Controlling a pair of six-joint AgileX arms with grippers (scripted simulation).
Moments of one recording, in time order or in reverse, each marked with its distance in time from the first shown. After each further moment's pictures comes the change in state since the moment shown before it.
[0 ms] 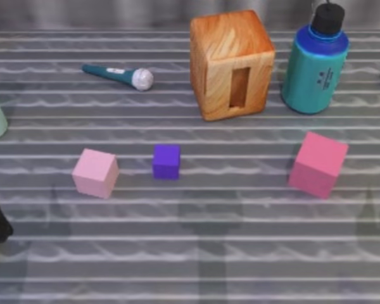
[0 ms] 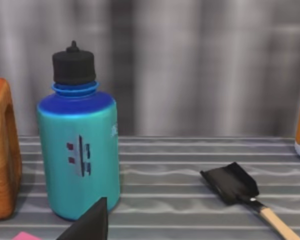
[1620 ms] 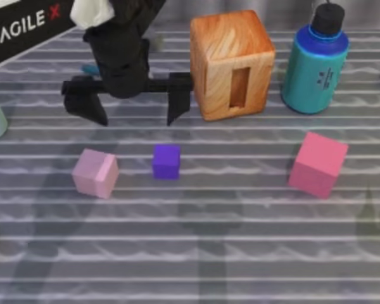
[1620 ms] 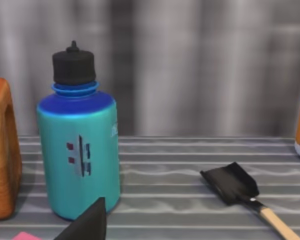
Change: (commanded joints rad) left arm -0.470 2.119 1.815 -1.145 0.007 -0.409; right arm 0.000 0.000 0.000 0.000 0.000 0.000
